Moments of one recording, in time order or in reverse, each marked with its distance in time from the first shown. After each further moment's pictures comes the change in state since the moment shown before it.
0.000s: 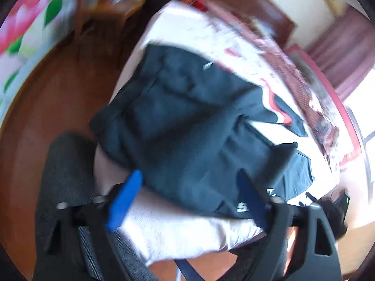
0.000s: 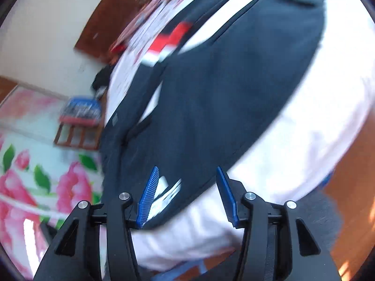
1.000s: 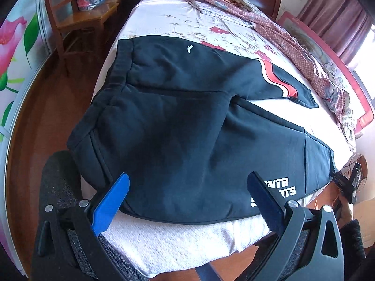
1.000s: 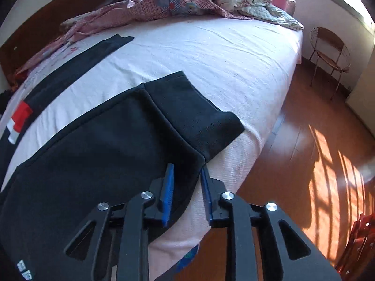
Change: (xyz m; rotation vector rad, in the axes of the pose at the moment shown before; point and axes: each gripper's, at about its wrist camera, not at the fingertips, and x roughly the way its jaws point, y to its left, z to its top) left arm 0.055 -0.024 0.009 0.112 0.129 0.101; right arm -0.012 -0.095 0.105 -0.168 -0.268 -0.684
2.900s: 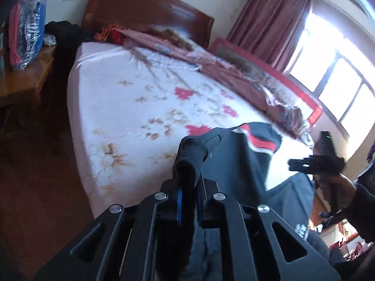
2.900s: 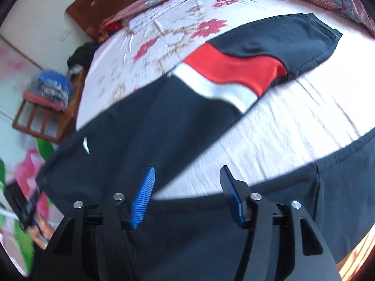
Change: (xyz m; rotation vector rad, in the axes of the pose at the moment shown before) left arm 0.040 0.120 0.221 0.297 -0.240 -0.468; right arm -0.072 0.365 0.011 -0.135 0.354 0.635
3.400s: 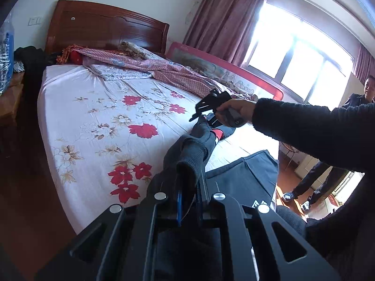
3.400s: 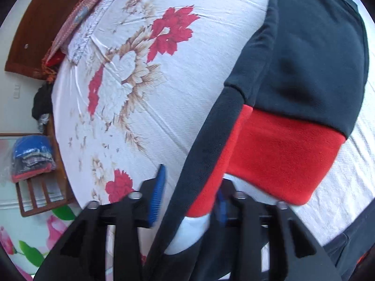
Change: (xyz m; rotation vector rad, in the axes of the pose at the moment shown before) left arm -0.057 -0.084 -0.048 0.148 -0.014 -0.119; right arm 0.097 -0.005 0.116 0.268 0.131 -0.075
